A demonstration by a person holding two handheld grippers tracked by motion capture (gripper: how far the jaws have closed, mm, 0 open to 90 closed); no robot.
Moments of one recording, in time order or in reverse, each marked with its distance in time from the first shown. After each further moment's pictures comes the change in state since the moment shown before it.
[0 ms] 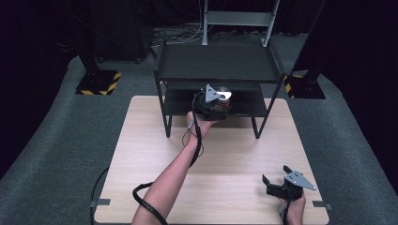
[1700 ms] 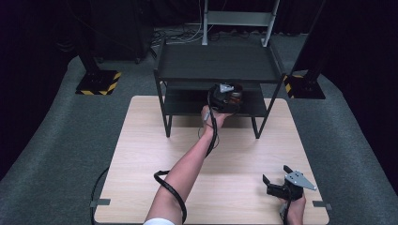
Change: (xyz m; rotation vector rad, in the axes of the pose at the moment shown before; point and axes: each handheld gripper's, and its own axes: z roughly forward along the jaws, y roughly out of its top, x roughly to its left) left arm 0.007 0.014 0.068 0.052 -0.023 -0.094; right arm -0.001 -0.001 0.000 -0.005 0.002 0.000
